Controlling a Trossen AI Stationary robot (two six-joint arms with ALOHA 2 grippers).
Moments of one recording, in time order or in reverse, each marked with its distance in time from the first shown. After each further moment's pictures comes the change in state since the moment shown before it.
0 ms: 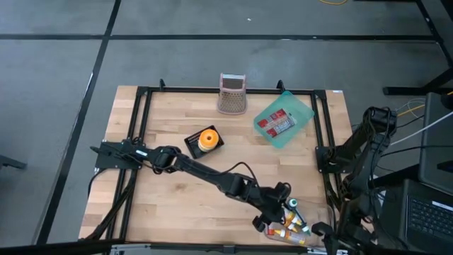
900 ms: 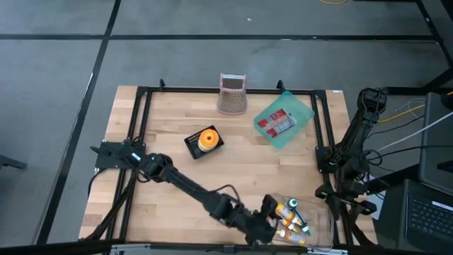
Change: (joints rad) left arm -0.161 -0.061 -0.007 -0.083 -0.398 -0.022; right arm -0.031 -0.518 -0.645 0.213 -0.138 0.035
